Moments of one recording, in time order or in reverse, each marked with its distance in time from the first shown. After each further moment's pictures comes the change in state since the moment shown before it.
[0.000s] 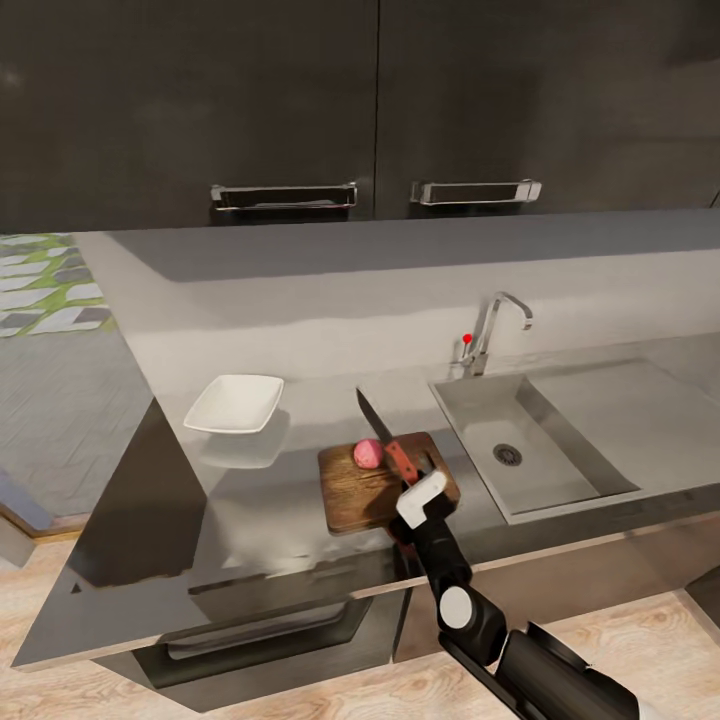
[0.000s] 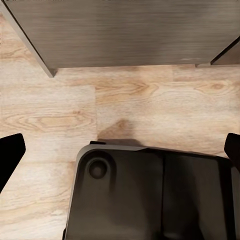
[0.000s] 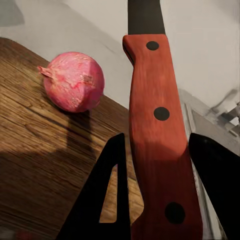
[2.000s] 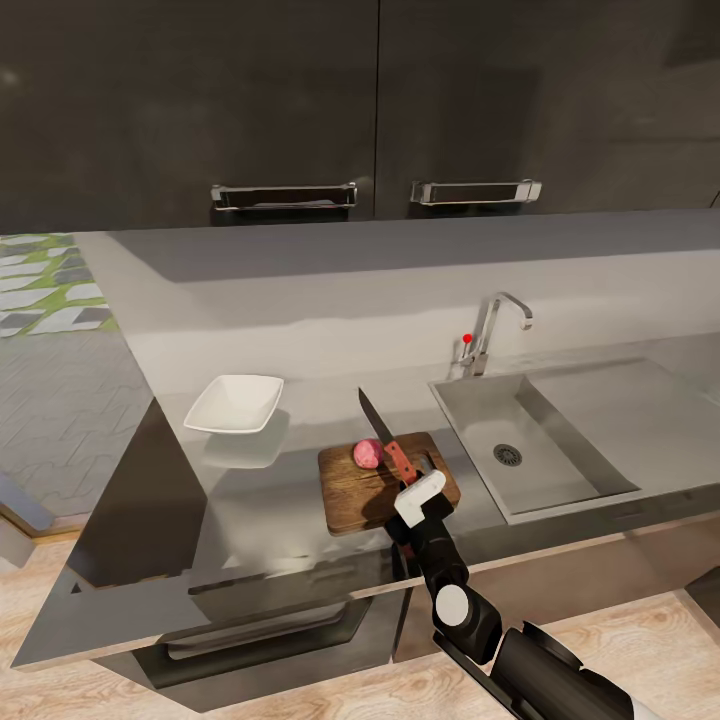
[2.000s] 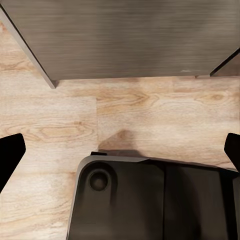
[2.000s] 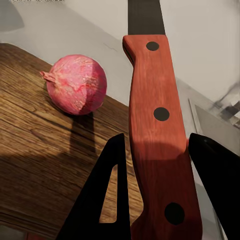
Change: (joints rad) left arm 0.000 0.000 0.001 -0.009 0.000 -0.035 0.003; right arm 0.000 0.018 -0.003 -0.003 -0.039 0.006 -0.021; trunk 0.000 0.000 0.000
